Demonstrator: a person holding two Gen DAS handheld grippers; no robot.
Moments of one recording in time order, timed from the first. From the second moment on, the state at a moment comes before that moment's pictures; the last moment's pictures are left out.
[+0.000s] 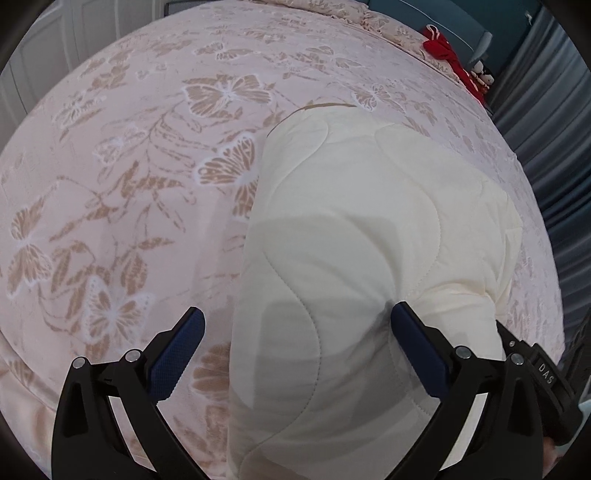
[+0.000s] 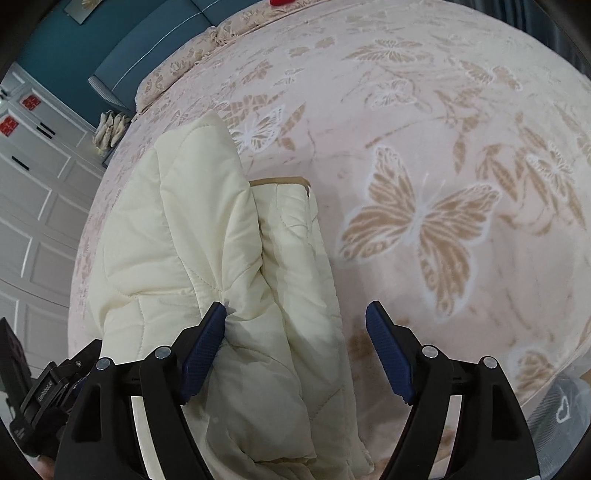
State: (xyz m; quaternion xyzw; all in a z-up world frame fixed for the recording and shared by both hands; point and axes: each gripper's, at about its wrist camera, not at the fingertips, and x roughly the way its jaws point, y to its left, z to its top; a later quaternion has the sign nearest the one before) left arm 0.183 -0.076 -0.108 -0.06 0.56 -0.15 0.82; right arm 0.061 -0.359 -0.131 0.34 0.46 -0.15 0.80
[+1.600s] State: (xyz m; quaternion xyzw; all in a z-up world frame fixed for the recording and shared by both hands) left arm 0.174 -0.056 0.064 -0.11 0.39 -0.39 0.83; right arm 0.030 -0.331 0.044 0.36 0.28 -0.02 0.89
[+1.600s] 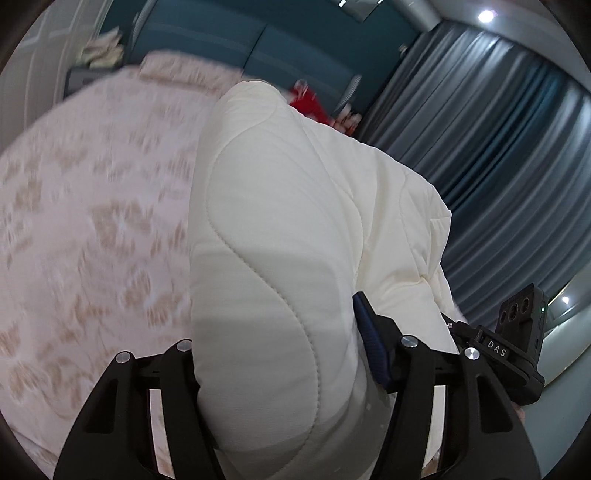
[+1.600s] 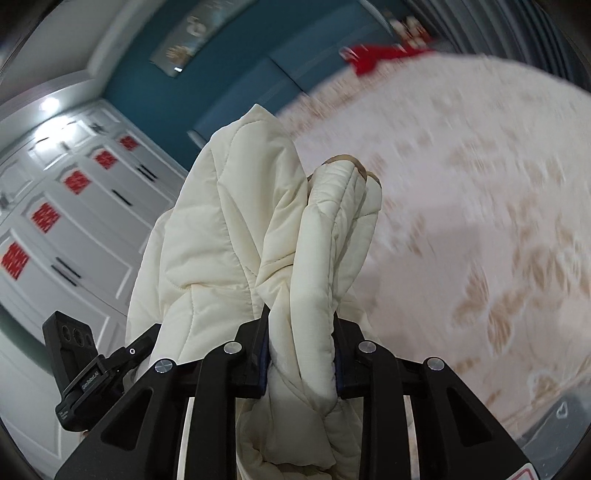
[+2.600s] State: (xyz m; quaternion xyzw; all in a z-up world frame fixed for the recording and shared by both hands) left arm 0.322 0.040 0.011 -0.13 0.40 -0.35 0.84; right arm 0.210 -0.236 0.014 0.27 0.36 -0.01 0.89
